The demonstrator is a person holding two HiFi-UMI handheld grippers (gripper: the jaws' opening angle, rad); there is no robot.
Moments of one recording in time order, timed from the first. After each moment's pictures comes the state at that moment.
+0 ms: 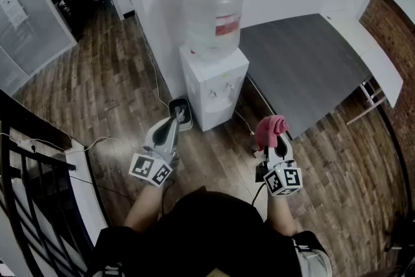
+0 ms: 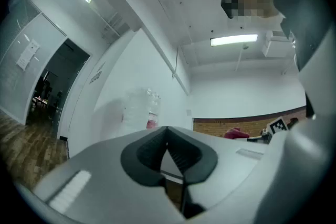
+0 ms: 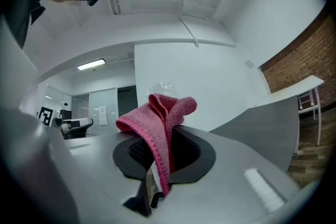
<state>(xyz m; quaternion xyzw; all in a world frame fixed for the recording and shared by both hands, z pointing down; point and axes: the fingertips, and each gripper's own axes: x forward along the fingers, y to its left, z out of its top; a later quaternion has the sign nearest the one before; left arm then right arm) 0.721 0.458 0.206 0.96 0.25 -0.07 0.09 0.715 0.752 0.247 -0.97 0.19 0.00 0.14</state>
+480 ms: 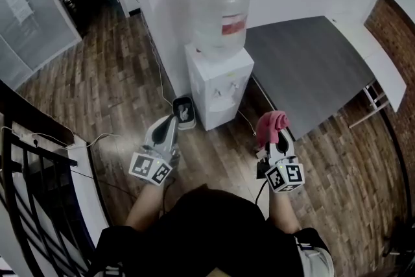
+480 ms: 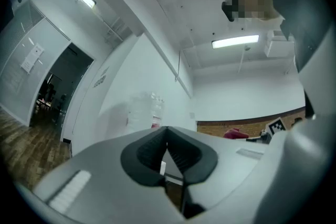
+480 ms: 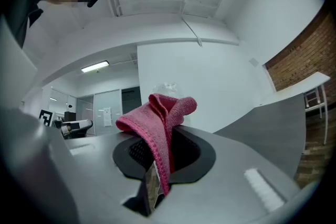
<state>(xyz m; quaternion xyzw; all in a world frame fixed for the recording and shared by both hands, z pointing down) 0.719 0.445 0.200 0.96 0.23 -0.08 0.10 0.730 0.742 0.237 -0.97 0.21 0.01 0.14</state>
